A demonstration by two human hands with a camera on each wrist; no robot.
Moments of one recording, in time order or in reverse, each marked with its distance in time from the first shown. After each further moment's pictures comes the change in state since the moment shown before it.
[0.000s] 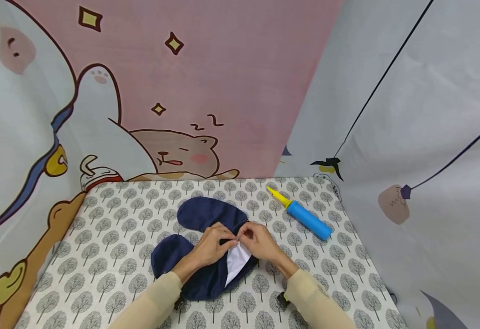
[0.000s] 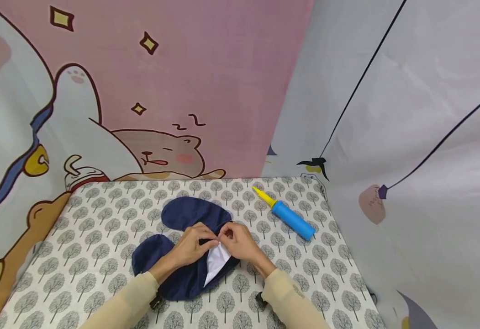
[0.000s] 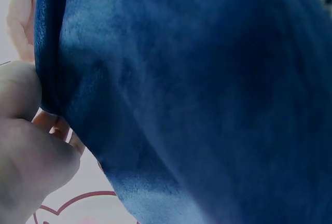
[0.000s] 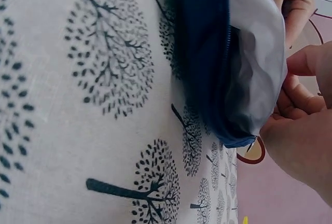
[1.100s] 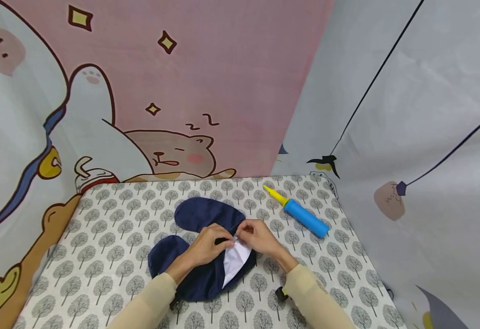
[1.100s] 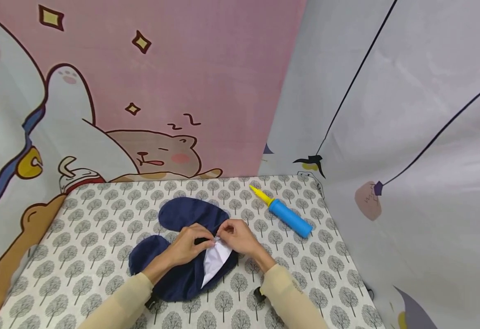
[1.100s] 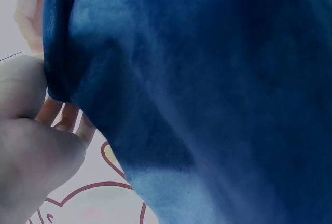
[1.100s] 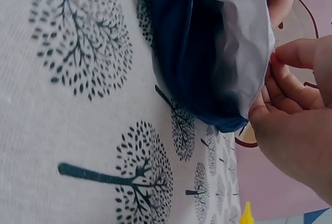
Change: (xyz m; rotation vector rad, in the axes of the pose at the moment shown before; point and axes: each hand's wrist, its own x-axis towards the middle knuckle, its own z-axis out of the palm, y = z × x) left_hand 0.001 -0.005 -0.005 0.015 -0.036 0.067; right_hand 0.007 0.007 -0.009 0.178 -0.074 0.142
